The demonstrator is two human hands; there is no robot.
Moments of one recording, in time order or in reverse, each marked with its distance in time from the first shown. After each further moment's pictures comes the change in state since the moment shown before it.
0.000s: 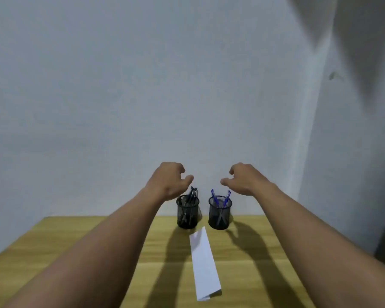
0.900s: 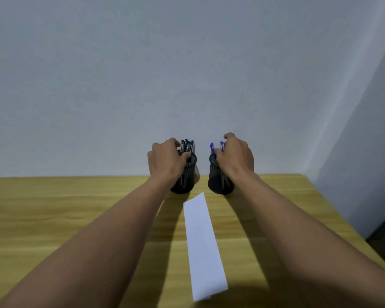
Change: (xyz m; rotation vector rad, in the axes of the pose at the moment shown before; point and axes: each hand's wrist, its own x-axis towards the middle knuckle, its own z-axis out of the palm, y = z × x) left_hand 0.059 -0.055 0.177 -0.142 0.081 -0.402; right_hand 0.102 0.032 0.156 0.181 0.260 0.154
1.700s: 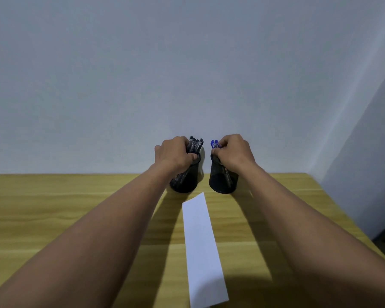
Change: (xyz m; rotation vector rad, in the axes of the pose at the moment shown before) left_hand 0.019 0.008 0.010 0.090 -0.224 0.107; right_hand 0.030 0.017 0.020 0.209 -0.177 0.039
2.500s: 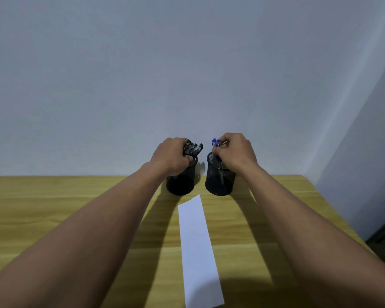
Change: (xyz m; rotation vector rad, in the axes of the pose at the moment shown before) left_hand 0.006 -0.006 -0.001 -0.024 -0.056 0.195; right_hand -0.002 0.003 -0.012 0.042 0.052 -0.042
